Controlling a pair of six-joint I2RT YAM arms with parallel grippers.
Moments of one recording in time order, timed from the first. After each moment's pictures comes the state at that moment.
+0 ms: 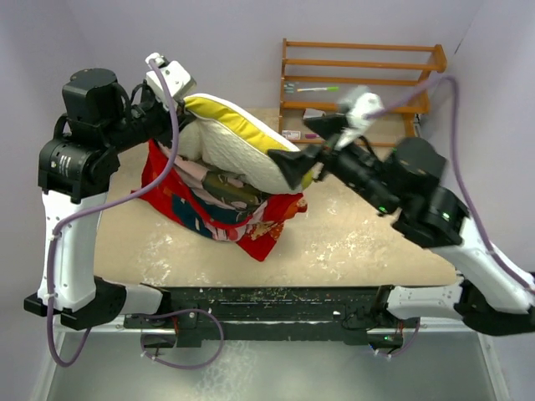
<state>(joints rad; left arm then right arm) -0.31 1.35 2.15 -1.03 0.31 0.38 1.05 1.07 1.62 -0.37 0.28 0.03</state>
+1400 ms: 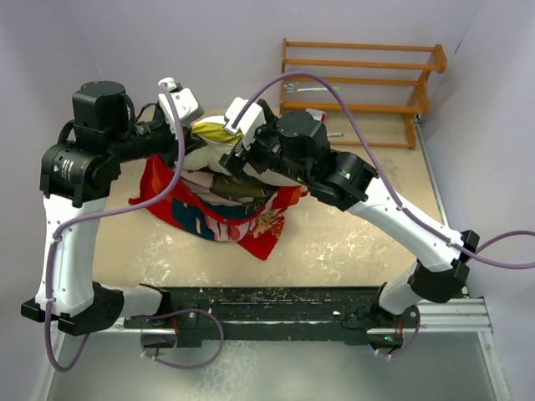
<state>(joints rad) -0.31 1.31 2.05 -1.14 0.57 0.47 1.01 1.55 1.88 -0.54 0.09 -0.30</state>
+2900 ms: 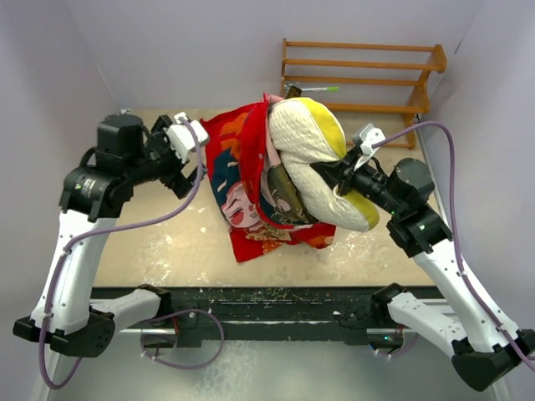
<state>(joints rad) -0.31 1.13 1.68 -1.05 0.32 0.54 0.48 0.87 1.03 -0.13 -0.35 0.04</state>
